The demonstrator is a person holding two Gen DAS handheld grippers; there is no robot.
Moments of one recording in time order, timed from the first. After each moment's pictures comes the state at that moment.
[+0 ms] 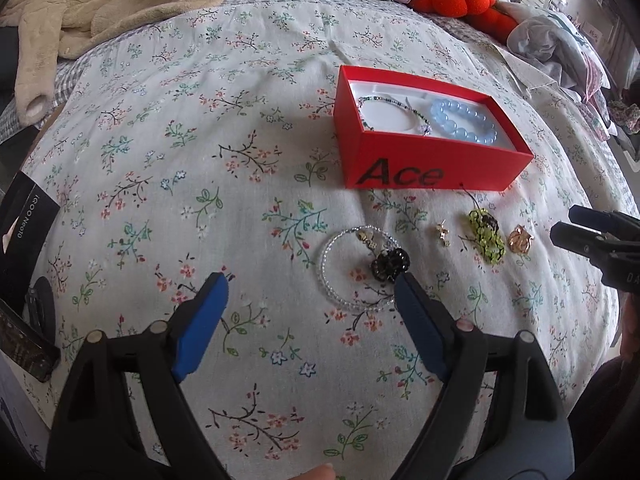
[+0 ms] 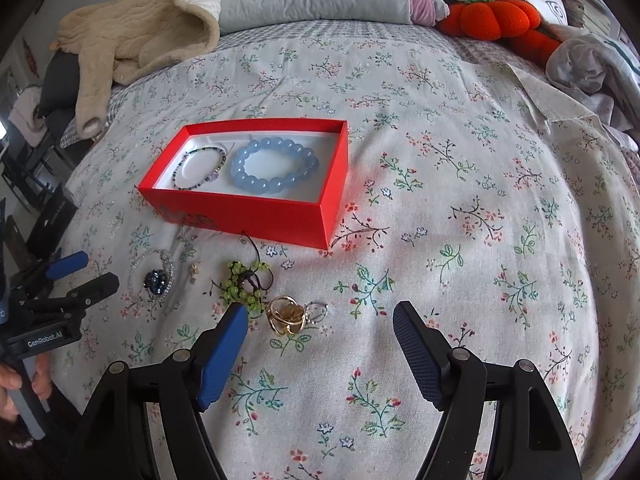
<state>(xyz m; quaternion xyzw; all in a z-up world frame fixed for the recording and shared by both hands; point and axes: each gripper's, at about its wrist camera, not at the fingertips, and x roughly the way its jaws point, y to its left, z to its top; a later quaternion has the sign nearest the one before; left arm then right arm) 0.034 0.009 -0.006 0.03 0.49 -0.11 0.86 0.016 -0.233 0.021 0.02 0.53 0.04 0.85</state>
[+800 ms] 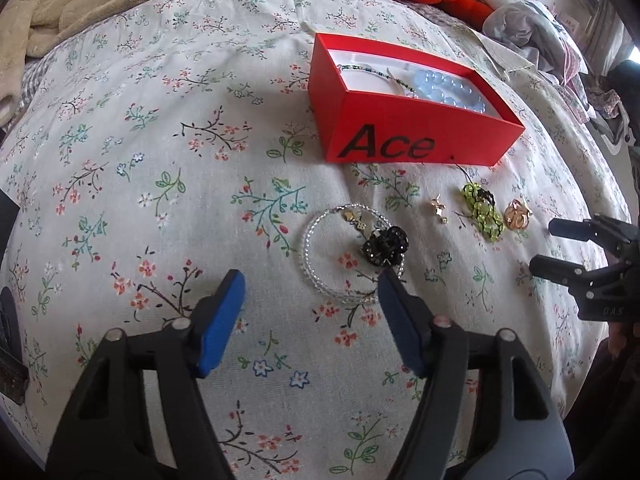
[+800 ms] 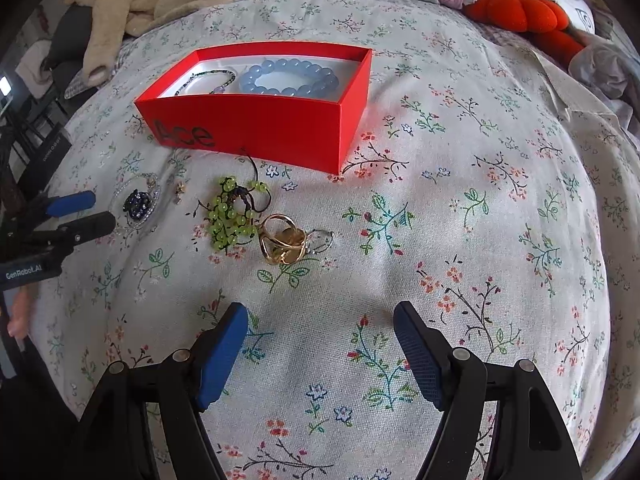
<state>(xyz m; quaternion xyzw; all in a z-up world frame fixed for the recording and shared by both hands) 0.043 0.008 -0.031 0.02 0.51 -0.17 0.84 -0.001 -0.224 -0.013 -0.03 0.56 0.06 0.83</state>
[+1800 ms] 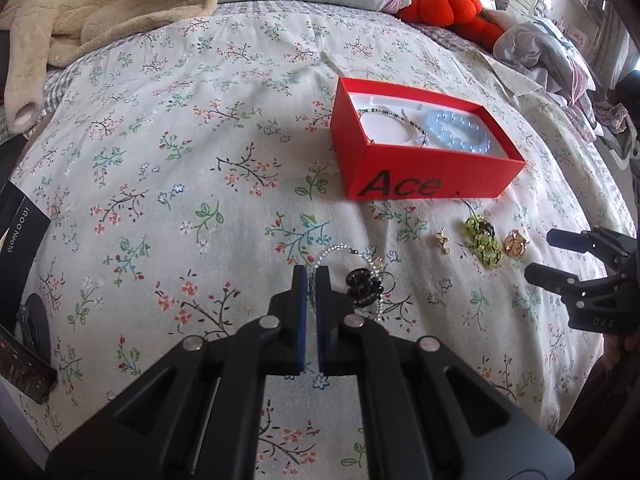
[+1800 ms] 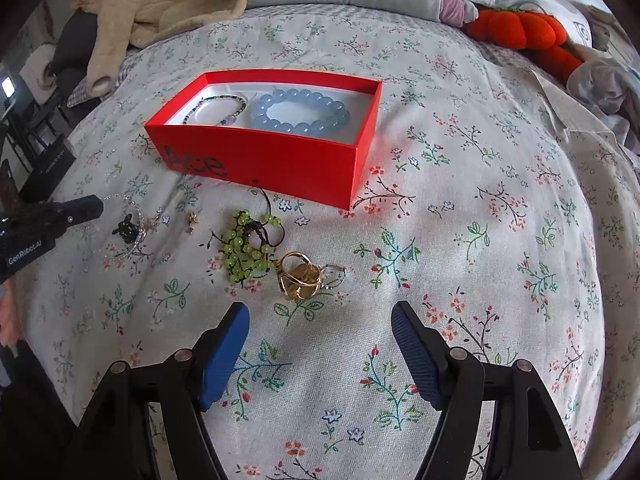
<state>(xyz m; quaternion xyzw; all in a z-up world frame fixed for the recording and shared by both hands) 0.041 0.022 -0.002 0.02 0.47 -0.14 0.87 0.007 -0.208 0.003 -0.05 0.53 0.07 0.85</state>
